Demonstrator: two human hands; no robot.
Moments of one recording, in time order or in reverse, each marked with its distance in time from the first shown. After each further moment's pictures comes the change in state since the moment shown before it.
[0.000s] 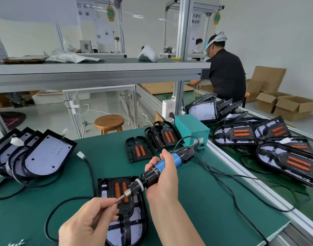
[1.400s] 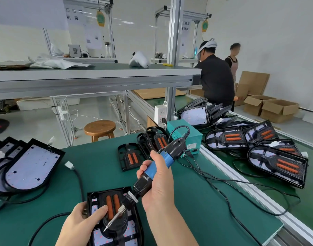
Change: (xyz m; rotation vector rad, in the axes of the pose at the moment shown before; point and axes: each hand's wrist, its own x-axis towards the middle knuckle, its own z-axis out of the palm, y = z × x) left_hand 0.043 -0.052 0.017 -0.063 -0.270 -0.811; right_hand -0.003 -0.008 0.011 -0.142 -0.104 -0.059
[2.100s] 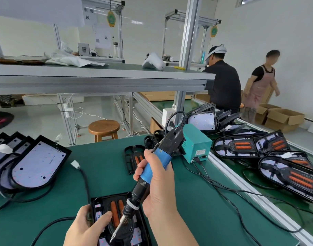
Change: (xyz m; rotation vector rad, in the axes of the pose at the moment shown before) left_hand 0.008 -0.015 0.003 -0.132 0.048 0.076; right_hand -0.006 0.013 0.021 -0.255 -0.192 -0.112
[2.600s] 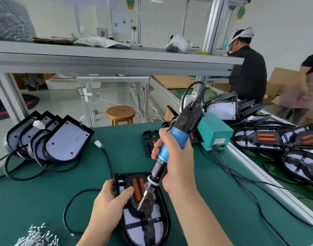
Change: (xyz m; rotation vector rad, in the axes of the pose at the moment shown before) left_hand 0.002 -0.013 -0.003 -0.119 -0.057 0.015; right_hand -0.005 -0.006 0.014 -0.189 -0.099 -0.119
